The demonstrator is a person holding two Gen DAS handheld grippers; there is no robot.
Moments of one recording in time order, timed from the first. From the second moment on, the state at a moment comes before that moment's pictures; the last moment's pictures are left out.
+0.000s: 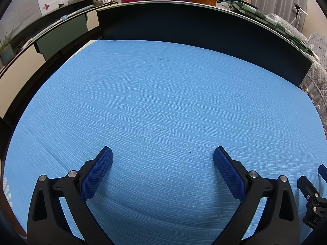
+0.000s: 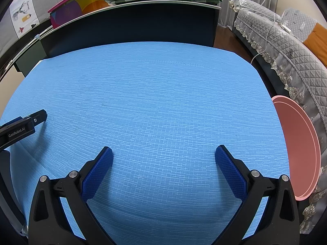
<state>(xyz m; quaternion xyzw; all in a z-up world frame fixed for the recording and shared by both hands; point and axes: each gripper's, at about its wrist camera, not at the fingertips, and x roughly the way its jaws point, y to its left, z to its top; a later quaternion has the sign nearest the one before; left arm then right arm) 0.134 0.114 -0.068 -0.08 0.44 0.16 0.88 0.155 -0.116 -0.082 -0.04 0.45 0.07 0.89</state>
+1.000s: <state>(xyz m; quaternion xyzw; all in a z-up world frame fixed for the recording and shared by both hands) 0.133 0.116 -0.070 -0.08 0.44 0.15 0.88 0.154 -0.116 -0.082 -0.04 0.45 0.07 0.89</state>
